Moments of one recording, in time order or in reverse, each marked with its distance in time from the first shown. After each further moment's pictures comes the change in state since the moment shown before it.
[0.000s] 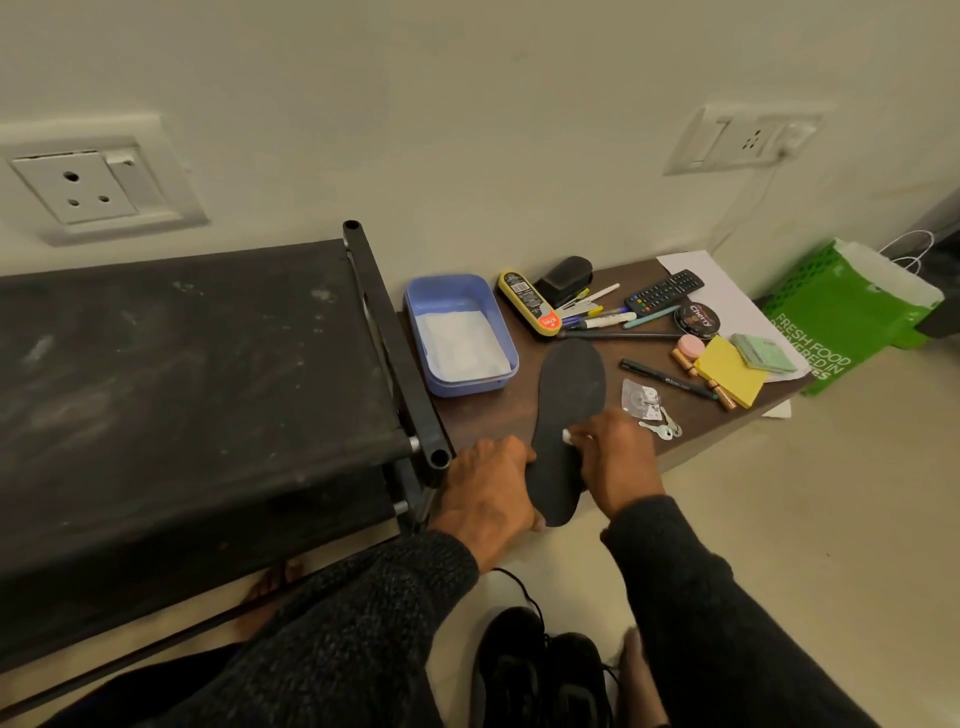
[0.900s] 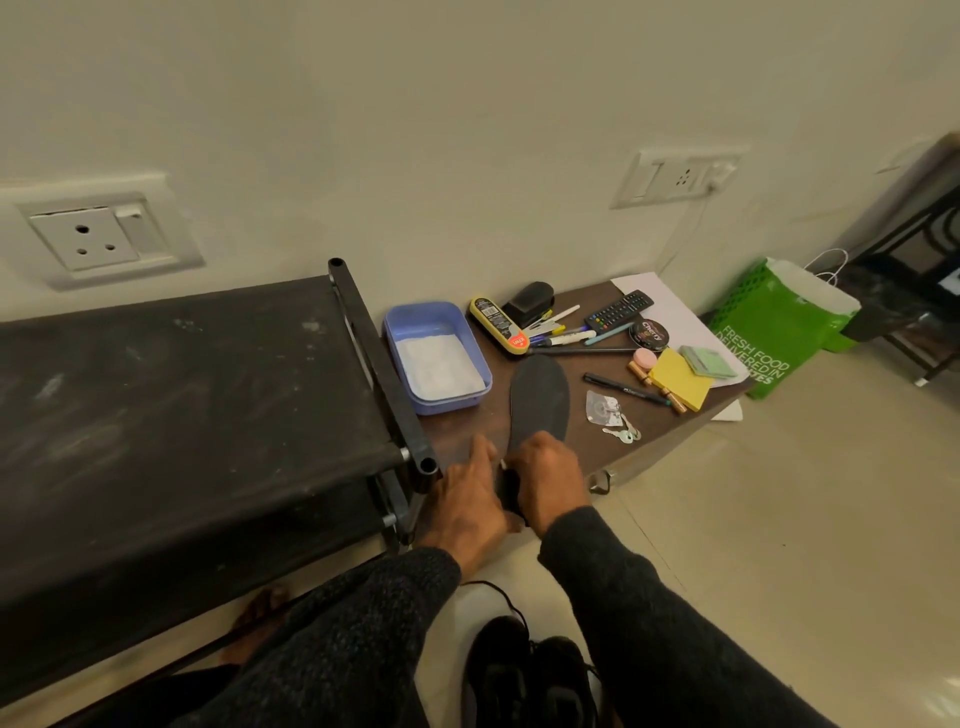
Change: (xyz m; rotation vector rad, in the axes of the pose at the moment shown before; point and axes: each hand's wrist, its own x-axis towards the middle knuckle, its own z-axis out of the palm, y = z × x) left_hand -0.008 -0.013 0.014 -0.349 0.066 0.030; right_hand -0.023 -0.040 0.022 -0.057 -0.022 -0.064
